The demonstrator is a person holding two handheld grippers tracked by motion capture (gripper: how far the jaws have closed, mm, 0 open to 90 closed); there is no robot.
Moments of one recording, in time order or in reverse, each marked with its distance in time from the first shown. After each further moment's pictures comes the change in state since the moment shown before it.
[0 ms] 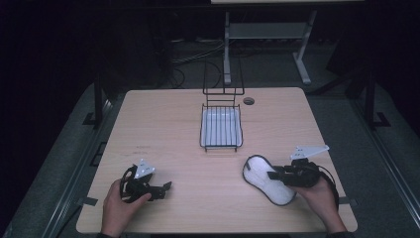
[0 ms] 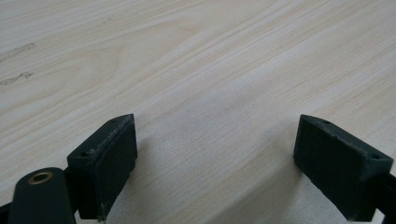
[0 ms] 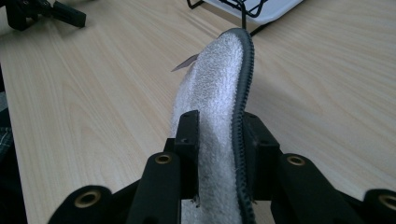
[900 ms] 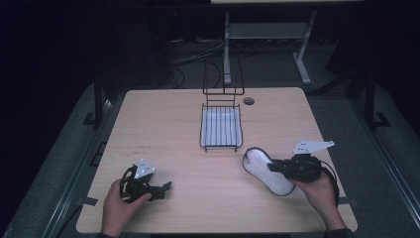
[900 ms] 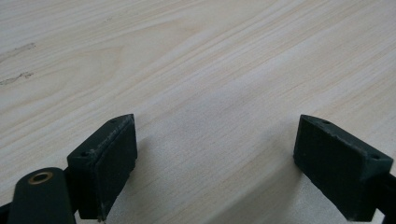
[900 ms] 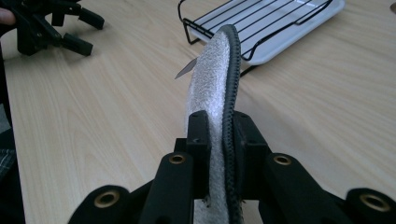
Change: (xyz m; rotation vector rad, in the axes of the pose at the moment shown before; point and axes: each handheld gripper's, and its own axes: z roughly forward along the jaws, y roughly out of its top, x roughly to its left) left arm 0.000 0.000 0.000 -0.002 -0.001 -0.002; right arm 0.004 0.018 -0.011 -0.079 -0.017 -0.036
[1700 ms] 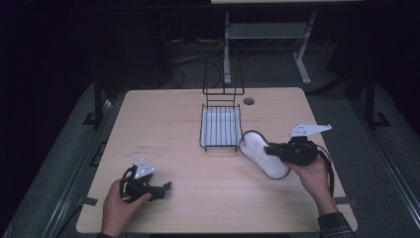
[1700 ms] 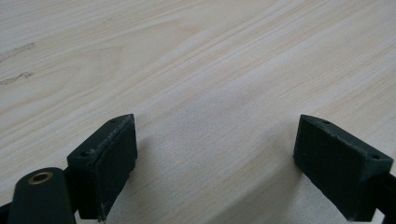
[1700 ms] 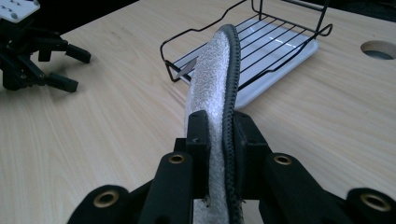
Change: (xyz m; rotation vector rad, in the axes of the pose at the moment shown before) left arm 0.000 0.000 0.000 0.001 0.000 -0.003; right arm -0.016 0.037 0.007 -0.057 -0.025 0.006
